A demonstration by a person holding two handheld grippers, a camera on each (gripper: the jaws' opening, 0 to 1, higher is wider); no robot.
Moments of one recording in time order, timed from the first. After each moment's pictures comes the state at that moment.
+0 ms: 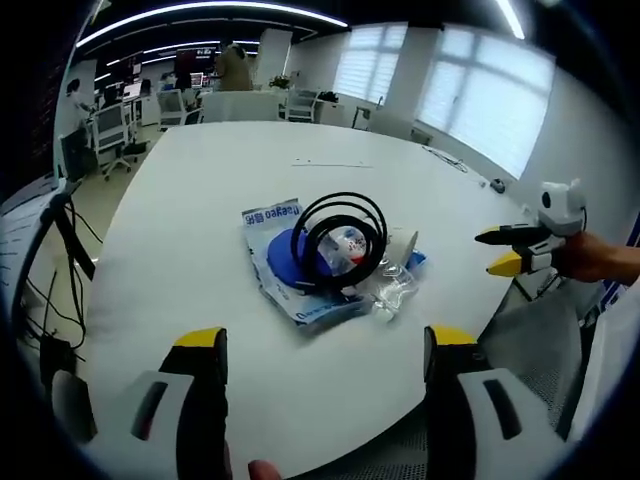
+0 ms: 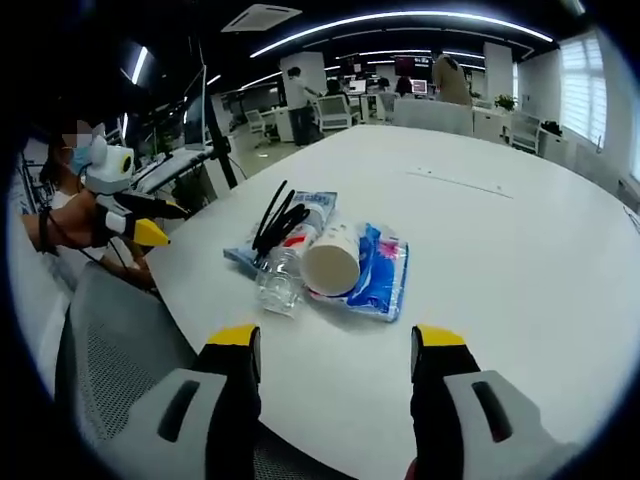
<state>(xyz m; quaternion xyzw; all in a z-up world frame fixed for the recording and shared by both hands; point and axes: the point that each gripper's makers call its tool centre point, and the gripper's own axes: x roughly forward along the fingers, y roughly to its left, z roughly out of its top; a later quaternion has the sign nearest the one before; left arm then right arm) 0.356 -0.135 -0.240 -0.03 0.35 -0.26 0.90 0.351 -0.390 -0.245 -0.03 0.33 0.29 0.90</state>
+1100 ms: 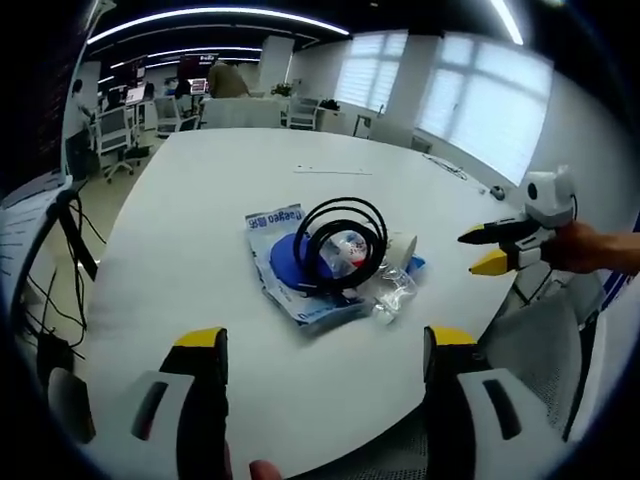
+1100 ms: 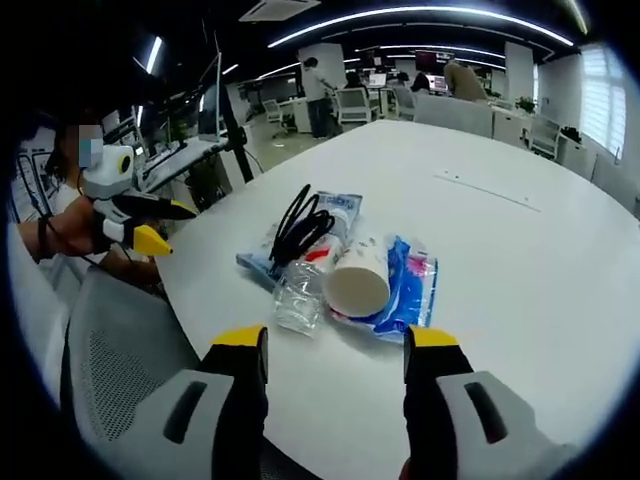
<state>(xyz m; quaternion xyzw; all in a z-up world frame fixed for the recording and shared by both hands) 0.354 -0.129 -0.239 -0.04 0.34 -0.25 0.91 0.369 -0.353 -0.241 -0.05 0.34 0.33 0.88</state>
